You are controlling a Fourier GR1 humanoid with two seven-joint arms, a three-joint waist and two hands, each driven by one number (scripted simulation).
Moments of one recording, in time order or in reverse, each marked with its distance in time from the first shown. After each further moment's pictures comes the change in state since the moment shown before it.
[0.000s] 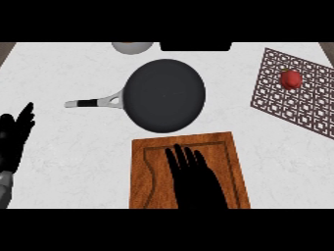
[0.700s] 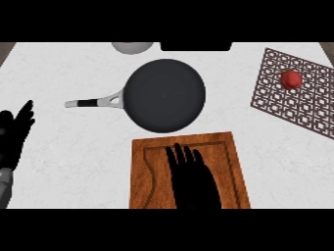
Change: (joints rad) left arm -0.013 -0.042 0.068 -0.002 -0.062 -0.054 0.024; right arm 0.026 0.054 -0.034 0.109 0.074 0.004 -0.058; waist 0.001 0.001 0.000
